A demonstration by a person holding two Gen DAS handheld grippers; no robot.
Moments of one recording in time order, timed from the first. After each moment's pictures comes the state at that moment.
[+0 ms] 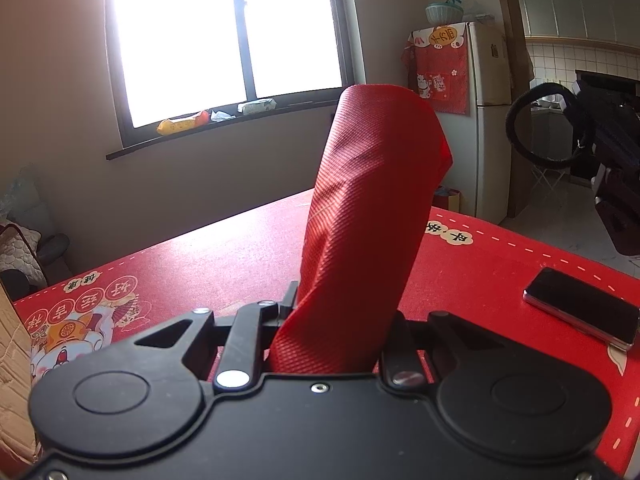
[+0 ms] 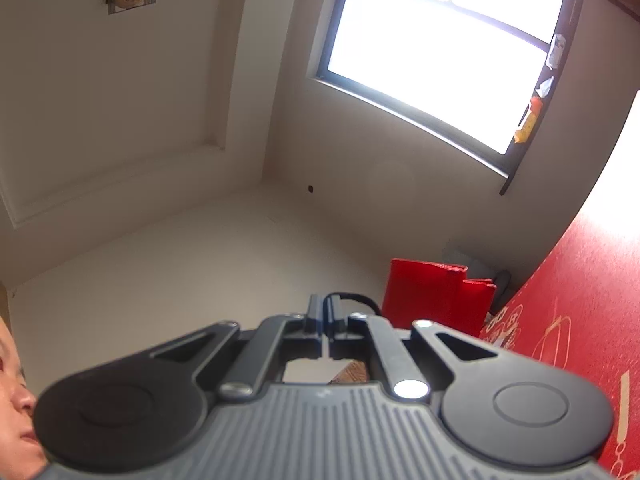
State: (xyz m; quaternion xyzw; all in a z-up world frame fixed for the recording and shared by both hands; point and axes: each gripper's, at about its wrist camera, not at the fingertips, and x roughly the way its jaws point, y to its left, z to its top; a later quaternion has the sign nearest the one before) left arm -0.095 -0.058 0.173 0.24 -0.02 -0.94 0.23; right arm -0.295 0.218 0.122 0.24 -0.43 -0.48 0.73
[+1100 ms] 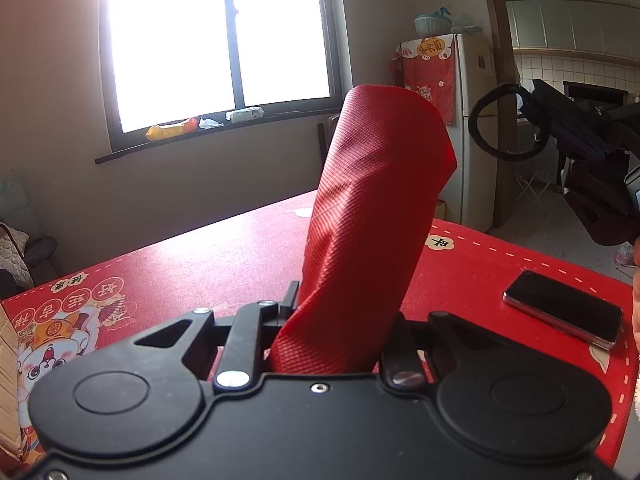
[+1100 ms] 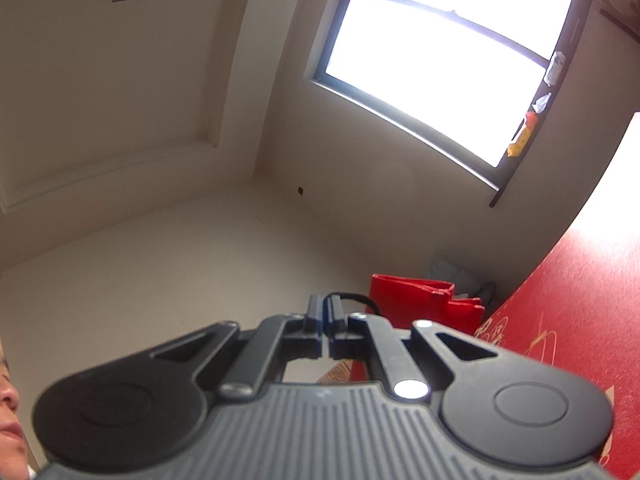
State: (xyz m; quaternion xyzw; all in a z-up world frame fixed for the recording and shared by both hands) left arm -0.080 -0.046 0.169 0.22 -0.01 -0.95 0.21; right arm -0.305 0.223 0.128 0.23 -0.41 -0.50 0.72
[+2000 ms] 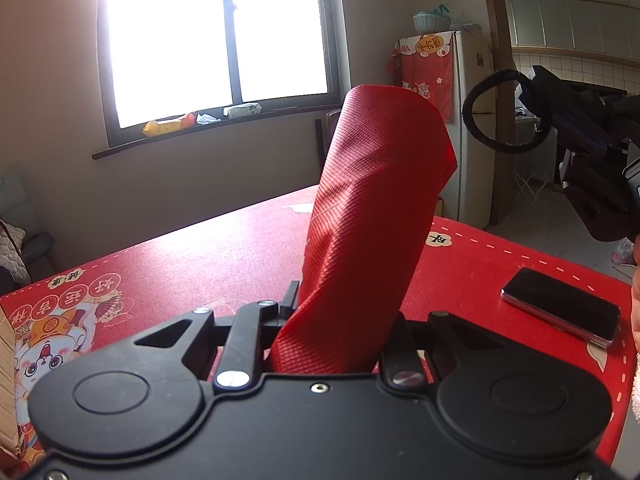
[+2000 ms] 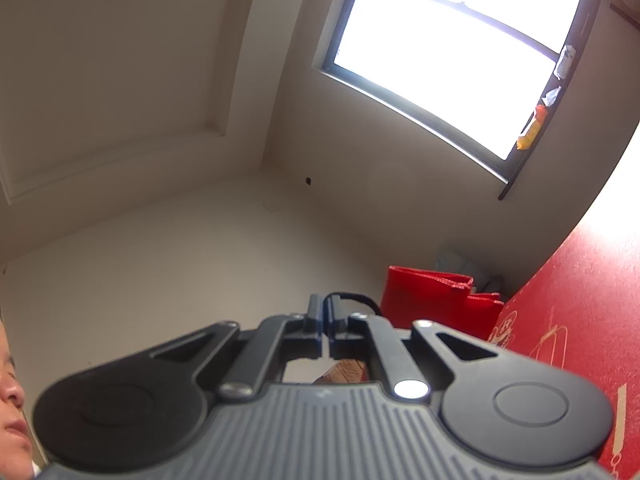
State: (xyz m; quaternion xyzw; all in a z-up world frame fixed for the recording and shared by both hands) left arm -0.081 -0.046 0.167 0.23 -0.01 -0.95 0.20; right arm -0.315 0.219 0.127 0.23 -0.41 -0.49 0.73
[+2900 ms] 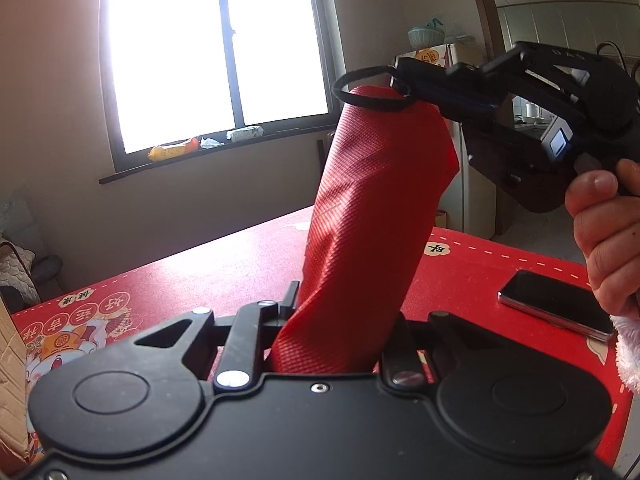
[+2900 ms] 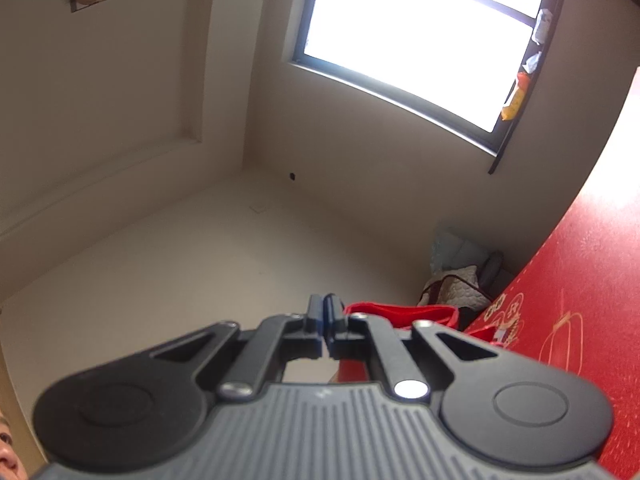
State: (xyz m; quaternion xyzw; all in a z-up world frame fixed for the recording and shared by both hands) left arm -0.067 -0.029 0.167 0.20 -0.03 -0.96 0.21; right arm -0.336 0.190 0.129 0.29 -0.42 -0.47 0.72
